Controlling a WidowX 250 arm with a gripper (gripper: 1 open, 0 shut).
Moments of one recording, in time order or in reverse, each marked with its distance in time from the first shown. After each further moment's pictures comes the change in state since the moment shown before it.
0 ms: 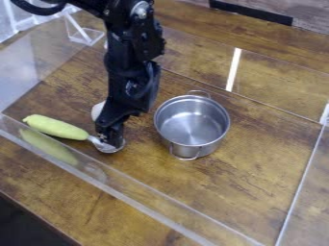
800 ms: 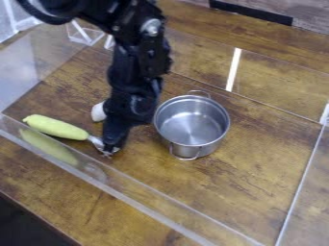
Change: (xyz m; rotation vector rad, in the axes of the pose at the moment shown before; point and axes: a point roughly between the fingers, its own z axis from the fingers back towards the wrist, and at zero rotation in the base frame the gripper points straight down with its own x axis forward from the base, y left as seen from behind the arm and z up) arm -0.013 -0.014 0.003 -0.017 0.064 0.198
